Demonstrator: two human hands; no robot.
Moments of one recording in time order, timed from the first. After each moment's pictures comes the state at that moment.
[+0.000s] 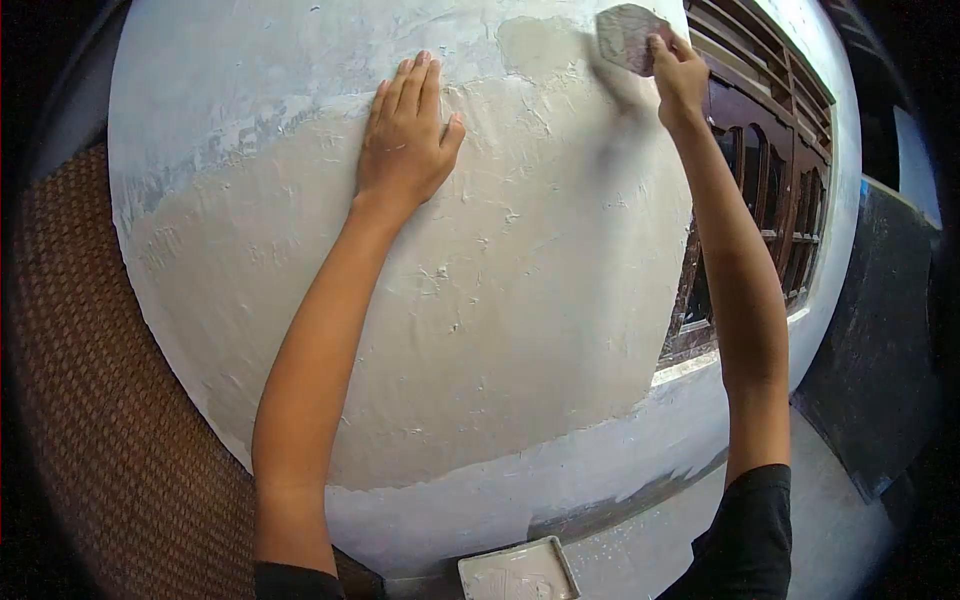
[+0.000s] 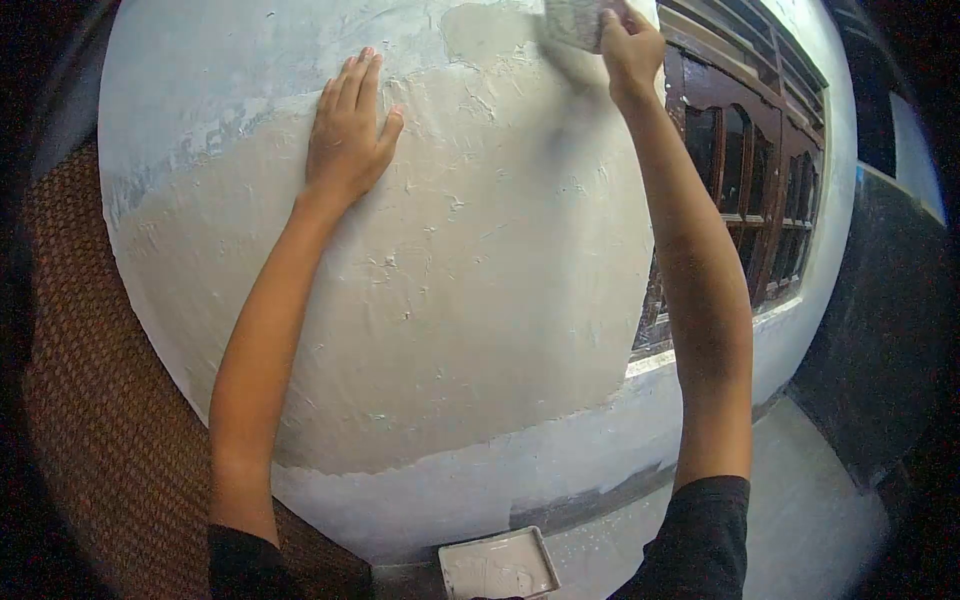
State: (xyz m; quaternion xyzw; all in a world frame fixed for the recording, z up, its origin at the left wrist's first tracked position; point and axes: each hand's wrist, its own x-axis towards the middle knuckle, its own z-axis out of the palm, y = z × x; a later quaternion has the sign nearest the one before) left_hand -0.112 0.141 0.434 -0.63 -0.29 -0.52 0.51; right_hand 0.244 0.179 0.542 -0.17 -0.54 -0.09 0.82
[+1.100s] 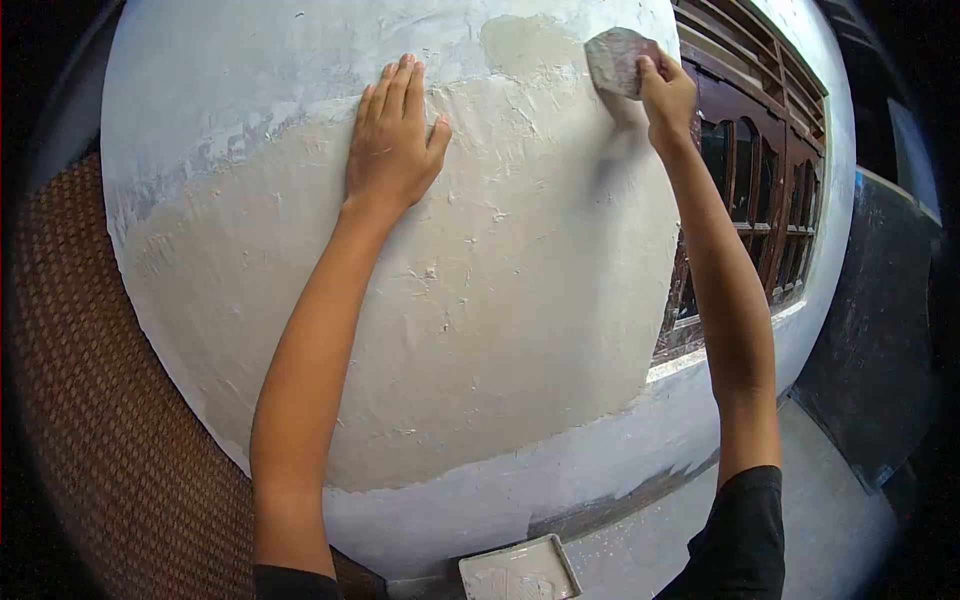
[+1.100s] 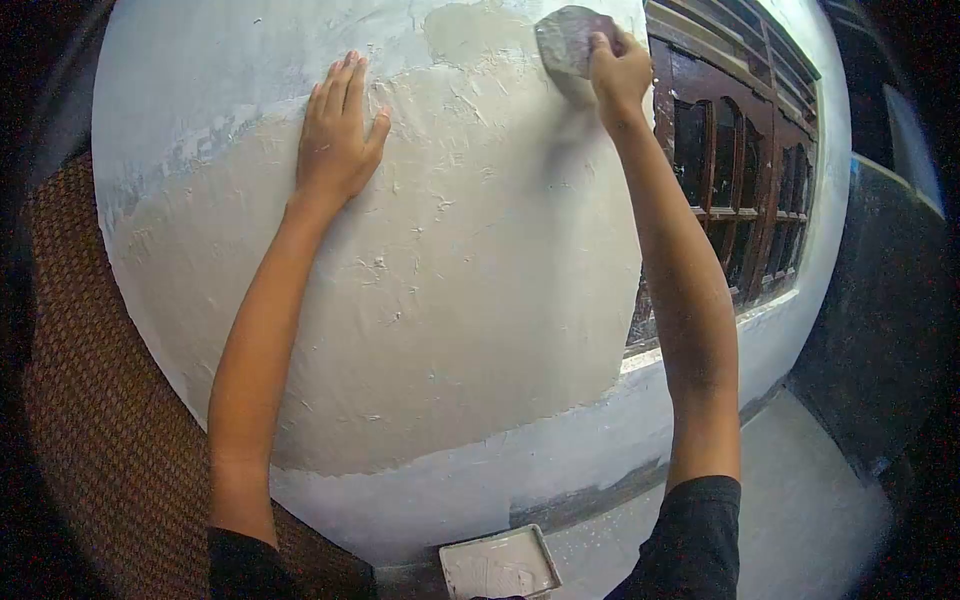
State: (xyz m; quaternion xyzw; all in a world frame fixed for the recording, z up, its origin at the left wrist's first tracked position) left_hand -0.110 0.139 0.433 -0.63 -0.29 -0.51 0.51; right_hand 0.224 0.157 0.497 -0.22 -0.55 -0.09 0.80
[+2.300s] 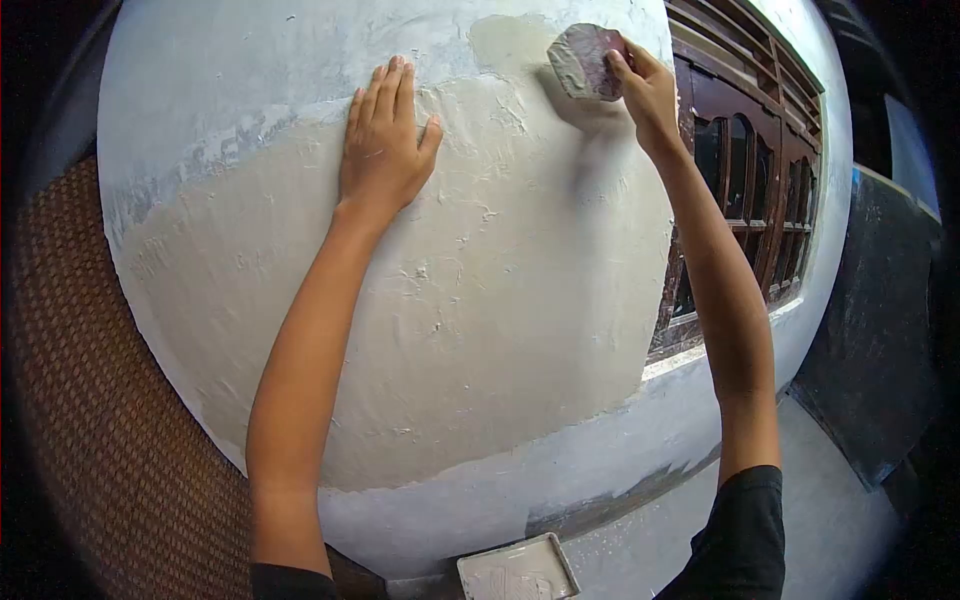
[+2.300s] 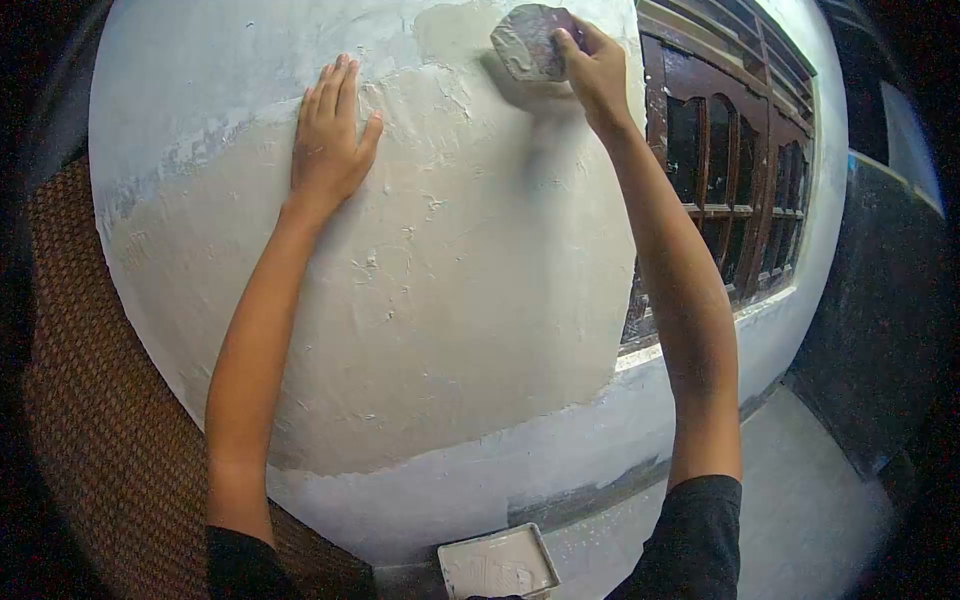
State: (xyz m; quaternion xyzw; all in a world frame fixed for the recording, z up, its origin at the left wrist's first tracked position) left_hand -0.108 0.139 0.431 -0.63 -0.31 -0.51 0.50; right_hand 0.210 0.141 0.488 -0.16 -0.61 -0.07 0.77
